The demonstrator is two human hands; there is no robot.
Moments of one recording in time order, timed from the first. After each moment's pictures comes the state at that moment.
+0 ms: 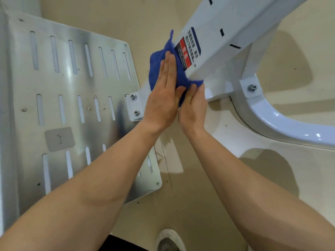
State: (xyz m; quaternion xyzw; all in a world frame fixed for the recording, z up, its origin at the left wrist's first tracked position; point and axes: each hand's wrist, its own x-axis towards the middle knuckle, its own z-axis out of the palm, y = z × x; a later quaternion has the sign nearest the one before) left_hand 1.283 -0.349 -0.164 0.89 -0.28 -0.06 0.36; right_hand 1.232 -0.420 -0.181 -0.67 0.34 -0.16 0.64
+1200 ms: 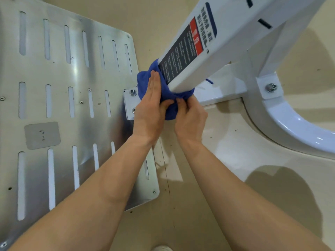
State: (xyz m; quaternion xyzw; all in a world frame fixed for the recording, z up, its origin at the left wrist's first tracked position) left_hand 1.273 -0.309 -0.217 0.96 -0.15 -0.02 0.25; right_hand 1.225 -0.396 -0.233 -0.72 0.32 -0.17 0.59
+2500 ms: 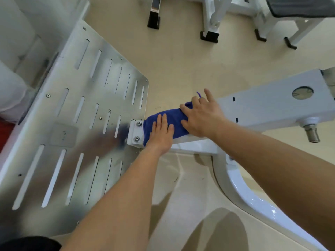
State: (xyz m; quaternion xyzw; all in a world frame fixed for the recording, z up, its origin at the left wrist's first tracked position) left_hand 1.306 -0.328 -0.181 0.91 -0.03 -0.26 0.34; right_hand 1.327 -0.459 -0.070 -0.93 -0.14 0.17 -0.31
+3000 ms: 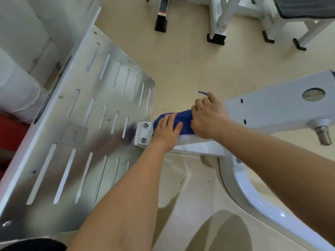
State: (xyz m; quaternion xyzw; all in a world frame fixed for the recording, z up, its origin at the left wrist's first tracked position) left_hand 1.314 -0.319 -0.188 0.91 -0.10 -0.18 0.37; right_hand 1.330 -0.450 -0.058 -0.90 -0.15 0.19 -0.35
